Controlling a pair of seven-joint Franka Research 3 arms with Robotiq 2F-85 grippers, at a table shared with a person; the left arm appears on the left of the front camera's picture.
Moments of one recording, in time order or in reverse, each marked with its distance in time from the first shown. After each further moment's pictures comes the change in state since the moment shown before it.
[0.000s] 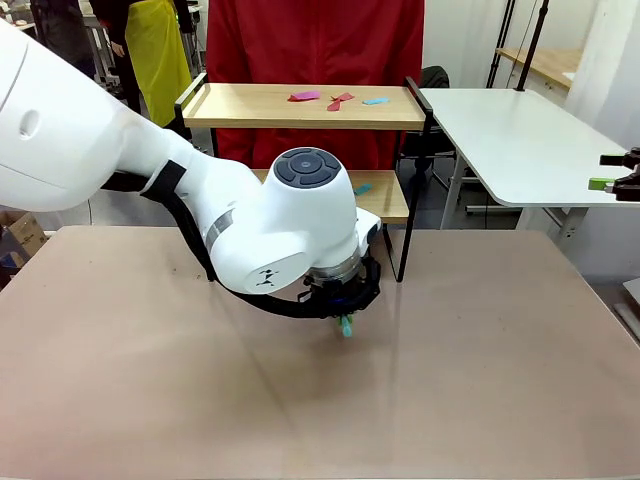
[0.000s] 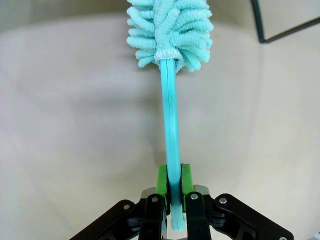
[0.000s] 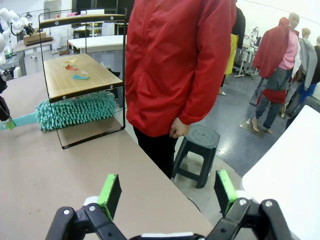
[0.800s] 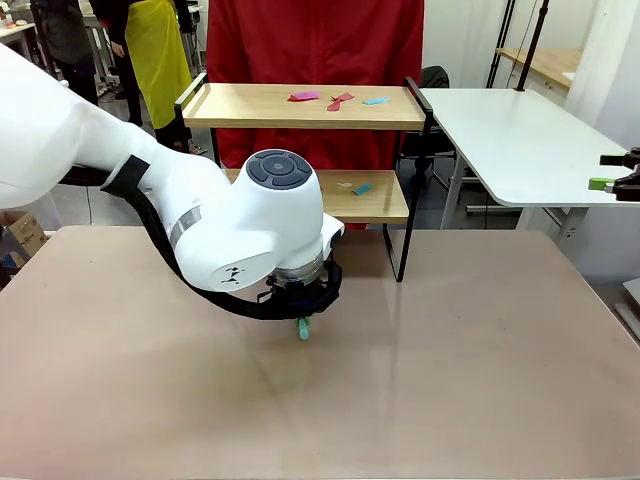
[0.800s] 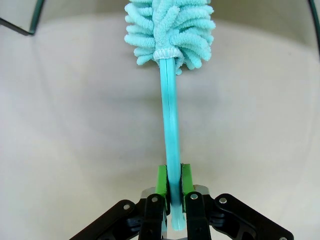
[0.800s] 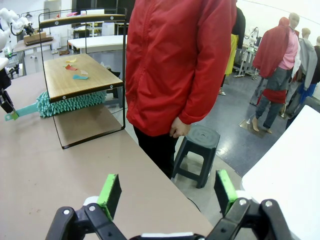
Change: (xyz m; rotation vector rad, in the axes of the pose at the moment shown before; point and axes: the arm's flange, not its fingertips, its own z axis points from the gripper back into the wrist) left arm 0.009 0.056 0.000 0.141 -0.011 0.013; right arm 0.000 0.000 0.000 0.000 0.000 0.000
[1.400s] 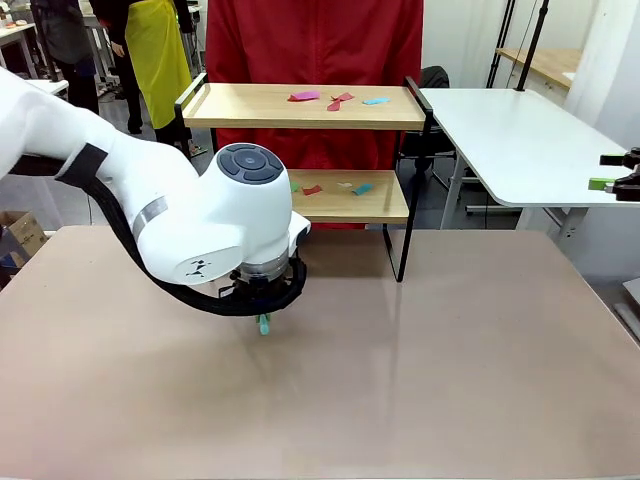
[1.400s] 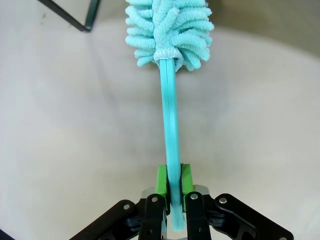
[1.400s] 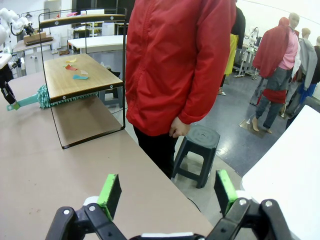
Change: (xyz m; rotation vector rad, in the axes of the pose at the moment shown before) left arm 0.011 0.045 0.006 0.101 -0.017 0.028; right arm 0.000 0.000 0.000 0.000 0.000 0.000
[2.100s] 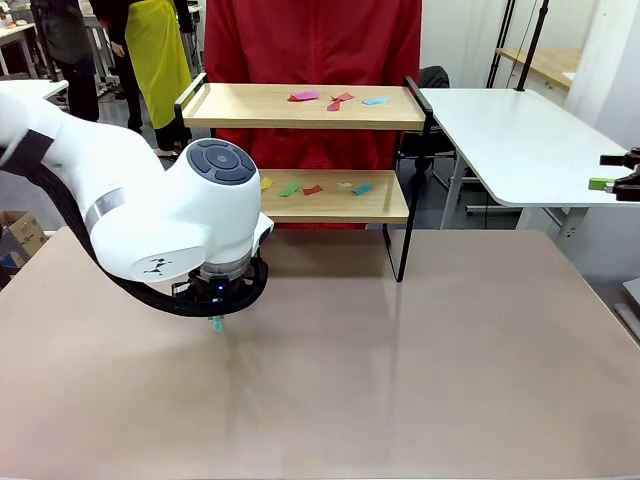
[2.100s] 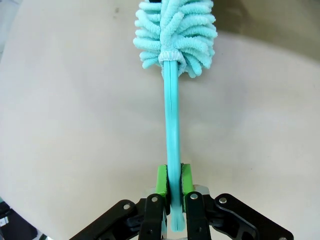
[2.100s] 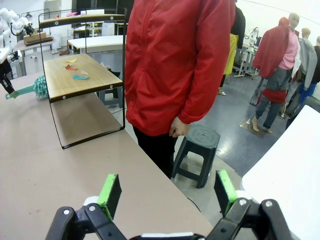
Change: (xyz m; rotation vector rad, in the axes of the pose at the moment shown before) left arm 0.000 0.052 0.017 0.141 -0.060 0.042; right arm 0.000 0.000 0.000 0.000 0.000 0.000
